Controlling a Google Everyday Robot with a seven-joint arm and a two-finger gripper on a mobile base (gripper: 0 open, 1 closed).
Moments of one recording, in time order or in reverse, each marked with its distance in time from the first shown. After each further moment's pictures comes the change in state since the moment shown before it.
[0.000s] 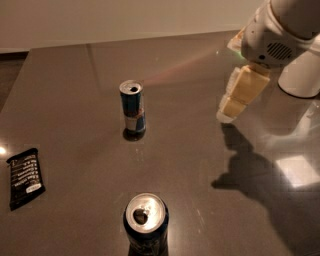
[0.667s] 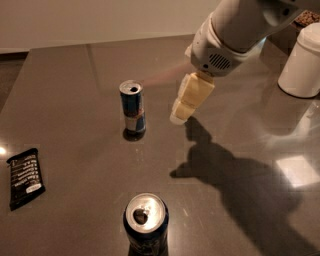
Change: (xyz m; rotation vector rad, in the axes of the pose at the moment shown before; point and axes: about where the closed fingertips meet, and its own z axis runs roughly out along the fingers) arm -0.069 0.008 0.053 -0.037 -0.099 -0.026
